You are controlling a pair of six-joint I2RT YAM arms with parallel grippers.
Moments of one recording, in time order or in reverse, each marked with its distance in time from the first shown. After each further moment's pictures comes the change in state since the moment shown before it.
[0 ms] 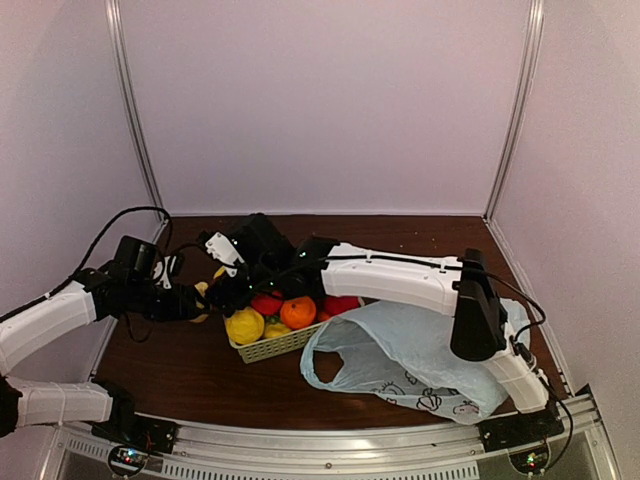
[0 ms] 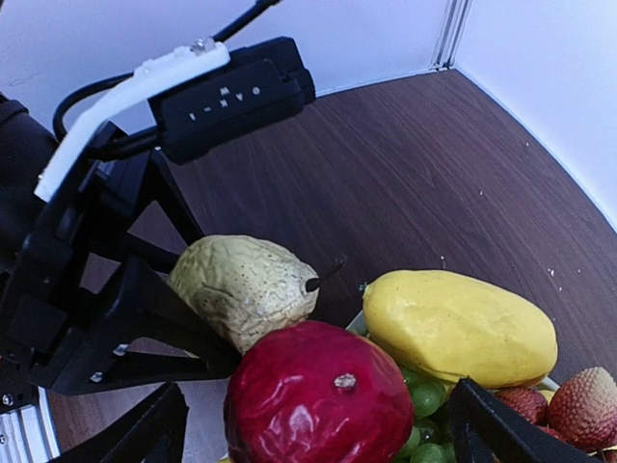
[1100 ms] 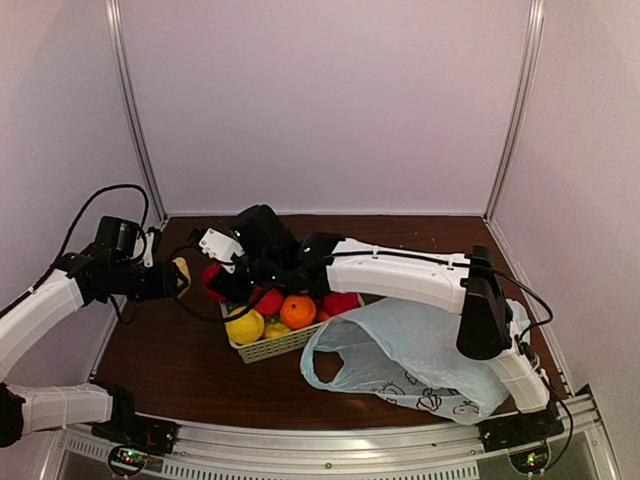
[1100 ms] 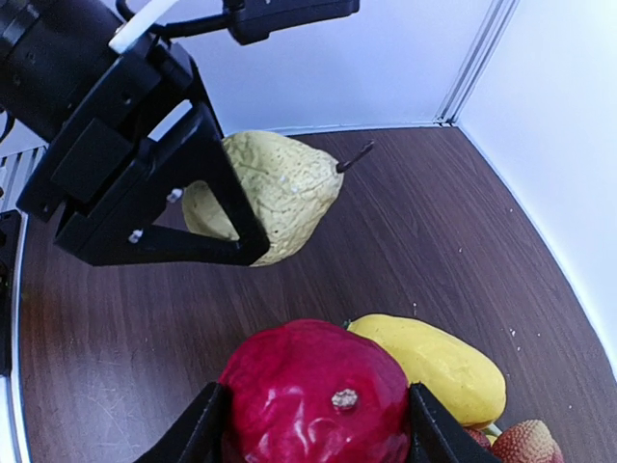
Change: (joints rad) left arm 0.102 -0.031 0.123 -0.093 -0.119 0.041; right arm -0.002 -0.025 -0.008 0.042 -0.013 -0.192
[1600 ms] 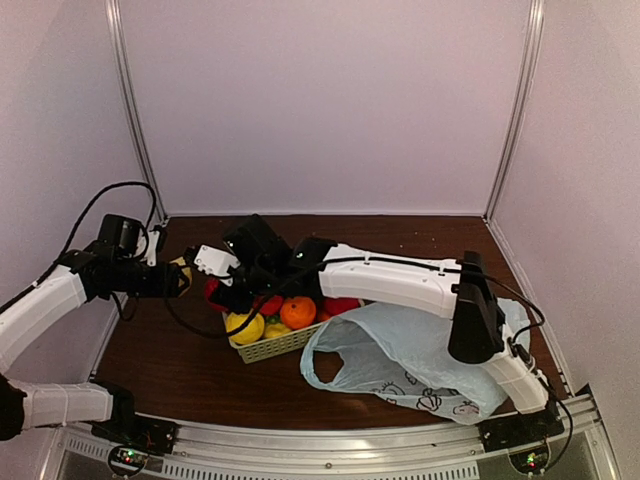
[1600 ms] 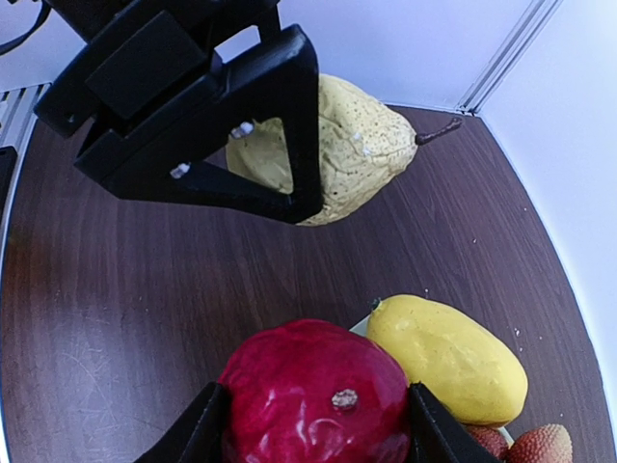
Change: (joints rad) left arm 0.009 0.038 0.022 0.013 0.000 0.121; right arm 0.015 0.042 0.047 -0.083 0.001 -0.111
